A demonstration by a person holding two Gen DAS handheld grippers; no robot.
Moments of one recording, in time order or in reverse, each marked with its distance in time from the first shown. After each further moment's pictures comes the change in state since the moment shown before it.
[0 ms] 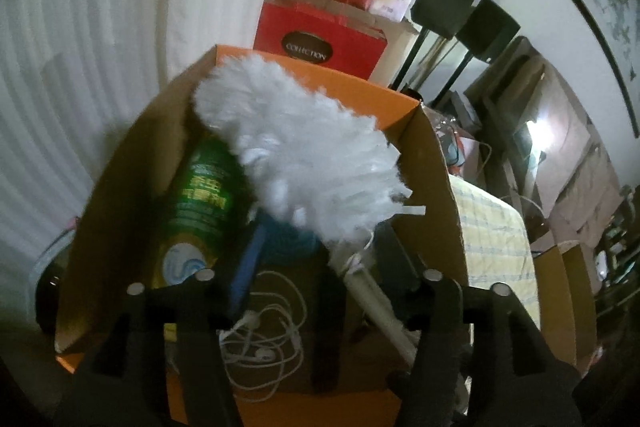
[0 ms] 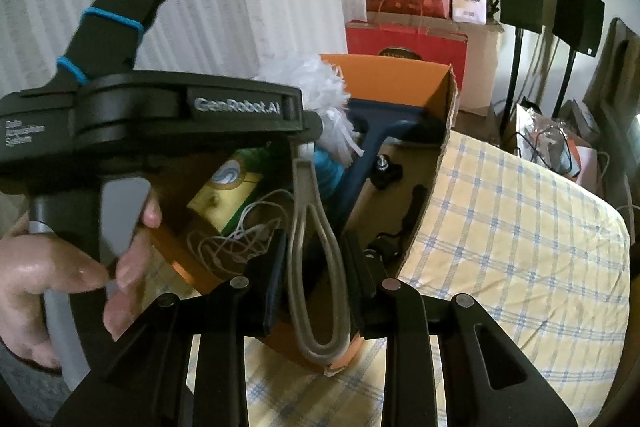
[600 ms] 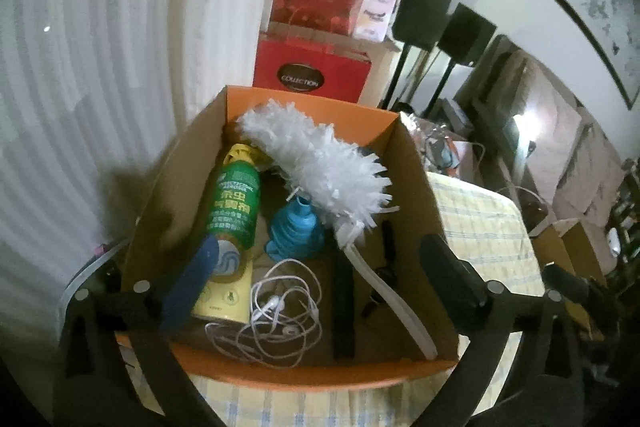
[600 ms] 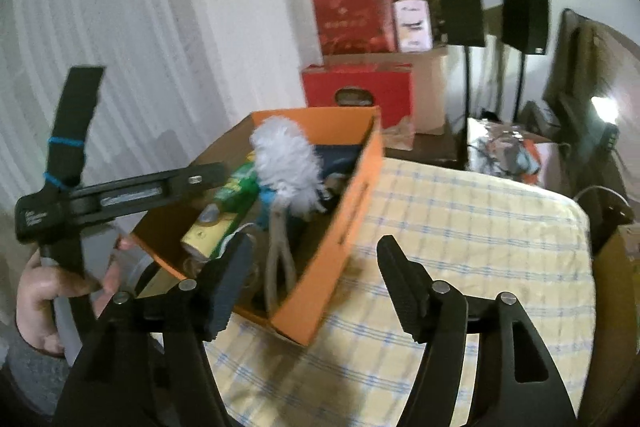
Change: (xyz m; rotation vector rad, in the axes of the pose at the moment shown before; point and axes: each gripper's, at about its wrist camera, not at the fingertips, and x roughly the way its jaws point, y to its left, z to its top) left arm -0.059 -0.003 -0.018 0.101 -0.094 0.007; right arm -0.091 -0.044 -0.004 0.134 -0.140 -0.092
